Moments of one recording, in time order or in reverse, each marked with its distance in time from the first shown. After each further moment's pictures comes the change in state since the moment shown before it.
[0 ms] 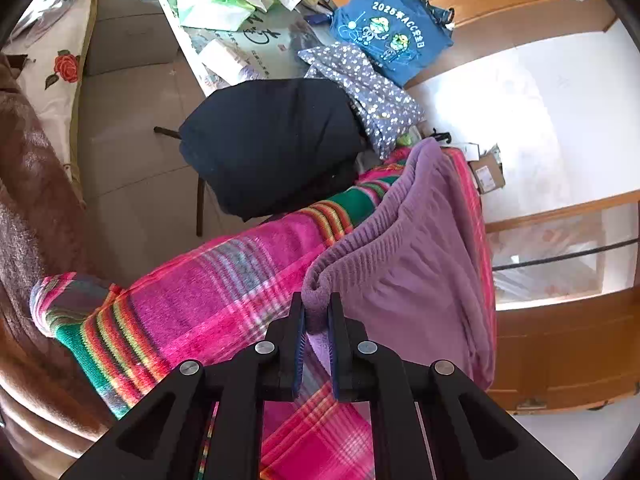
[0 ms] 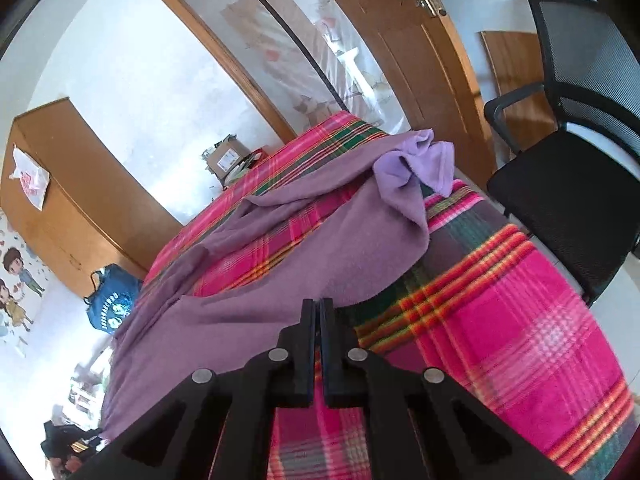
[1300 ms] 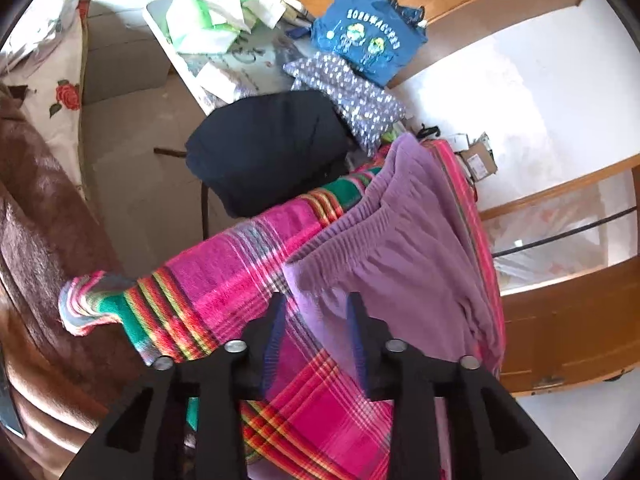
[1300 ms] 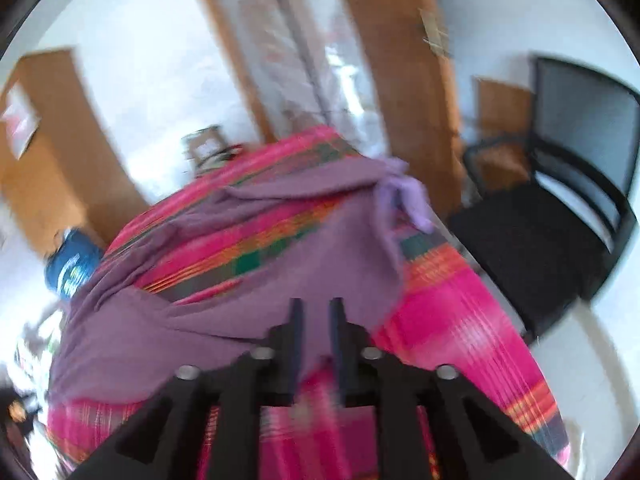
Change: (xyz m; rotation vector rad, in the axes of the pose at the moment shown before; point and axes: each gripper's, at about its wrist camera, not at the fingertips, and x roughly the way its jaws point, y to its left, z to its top) left arm -0.029 -0.006 -0.024 0.090 -0.002 0.013; right arm -0.024 0.024 -0.007 -0.234 -0.031 -0.110
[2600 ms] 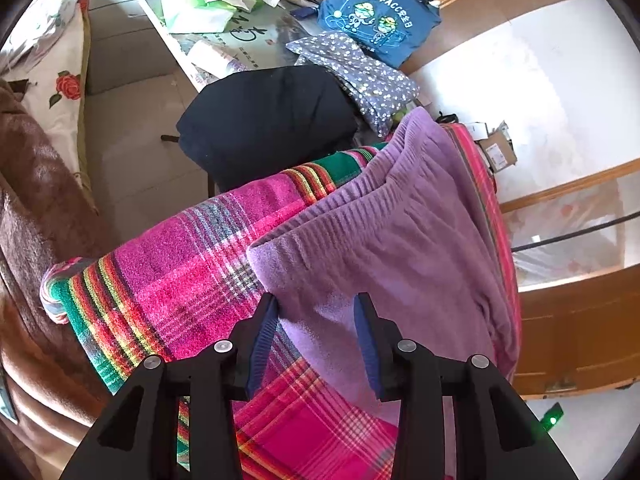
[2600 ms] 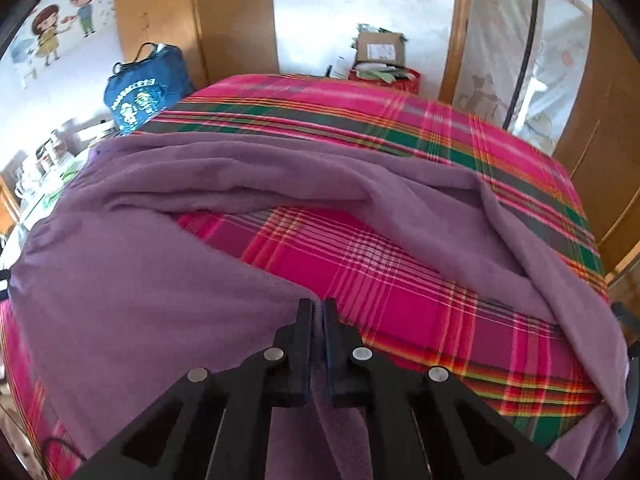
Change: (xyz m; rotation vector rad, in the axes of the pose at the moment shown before) left arm 0.031 -0.023 -0.004 -0.007 0.011 0.065; right arm 0.214 0.192 0.047 -0.612 0.324 0.180
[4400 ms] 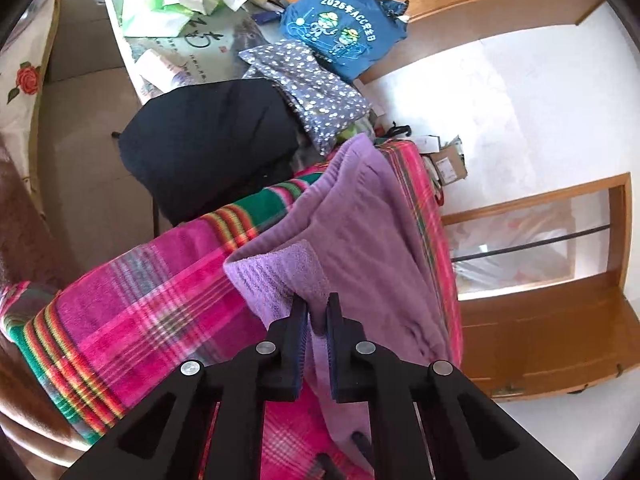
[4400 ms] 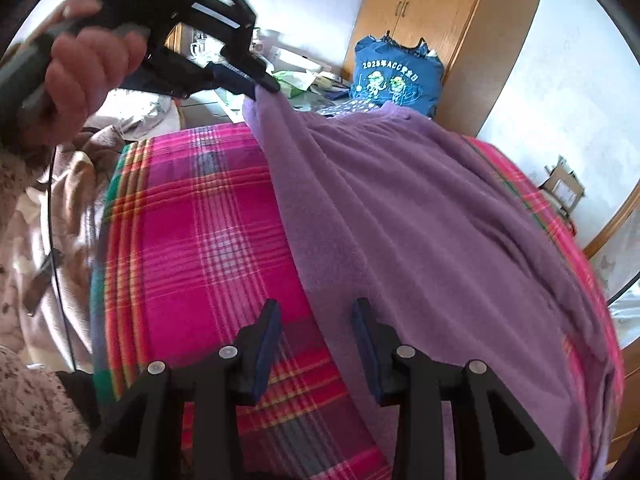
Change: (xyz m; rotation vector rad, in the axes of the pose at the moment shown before) left arm -0.003 -0.026 0.036 -0.051 0.014 -0.224; right arm -0.036 0.258 -0.090 -0.711 -0.120 0.221
